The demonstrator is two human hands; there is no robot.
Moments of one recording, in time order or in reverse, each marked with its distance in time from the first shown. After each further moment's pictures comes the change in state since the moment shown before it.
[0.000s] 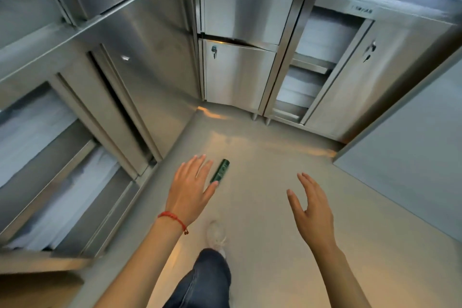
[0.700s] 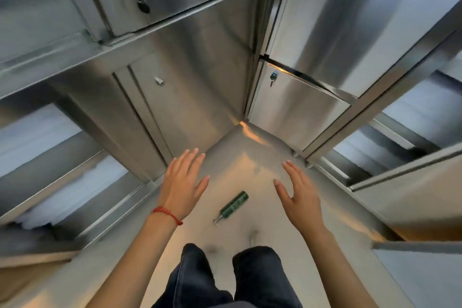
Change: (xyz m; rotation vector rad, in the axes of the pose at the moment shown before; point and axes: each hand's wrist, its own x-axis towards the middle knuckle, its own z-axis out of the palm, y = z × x) left_hand 0.207 -0.096 -0.004 0.011 0.098 -0.443; right_hand 0.328 -0.075 0.104 -0.010 -0.326 -0.427
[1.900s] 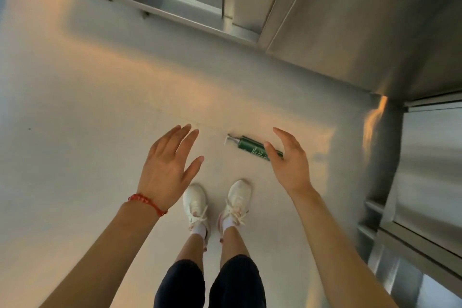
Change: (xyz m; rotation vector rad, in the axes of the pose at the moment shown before) left_hand -0.078 -0.013 0.353 -0.192 0.152 -1.044; right_hand 0.121 0.156 0.359 -0.007 -0.915 -0.583
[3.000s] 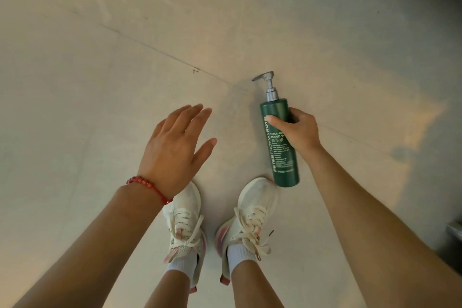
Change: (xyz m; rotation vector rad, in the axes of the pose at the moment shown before) left_hand 0.069 -0.137 0.289 -0.118 -0.126 -0.116; right_hand 0.146 0.216 0.268 0.221 -0.277 0.352
